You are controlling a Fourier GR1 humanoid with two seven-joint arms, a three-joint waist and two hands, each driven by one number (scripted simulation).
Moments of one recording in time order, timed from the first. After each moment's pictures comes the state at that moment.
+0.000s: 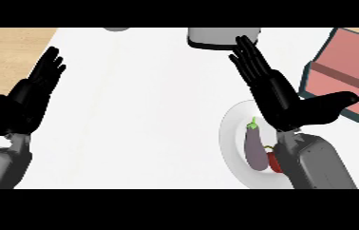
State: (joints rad) left arm -0.23 0.56 -0.13 -1.55 0.32 0.21 0.13; right arm -0.38 -0.21 0.24 -1.65 -0.34 -0.07 0.13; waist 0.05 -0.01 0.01
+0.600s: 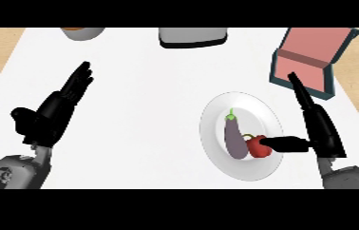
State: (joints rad) left arm -0.19 0.52 -0.25 -1.59 0.27 0.15 0.10; right arm -0.12 -0.52 0.29 -1.53 0.25 -0.33 0.05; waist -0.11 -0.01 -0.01
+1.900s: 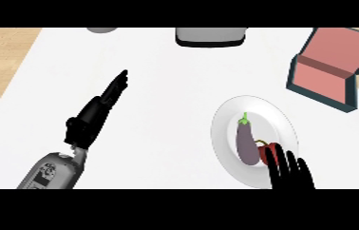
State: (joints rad) left arm -0.23 0.37 -0.36 -1.52 0.16 0.11 0.04; right arm 0.29 -0.44 0.73 -2.13 1.32 0.07 0.89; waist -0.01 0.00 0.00
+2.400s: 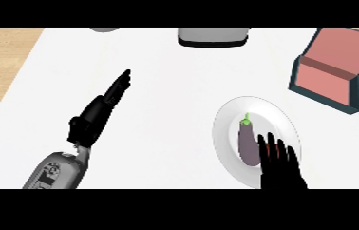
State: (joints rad) left arm -0.23 0.31 -0.31 -1.52 0.10 0.05 0.05; right arm 0.20 -0.32 0.65 -1.96 1.30 0.10 0.89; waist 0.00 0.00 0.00
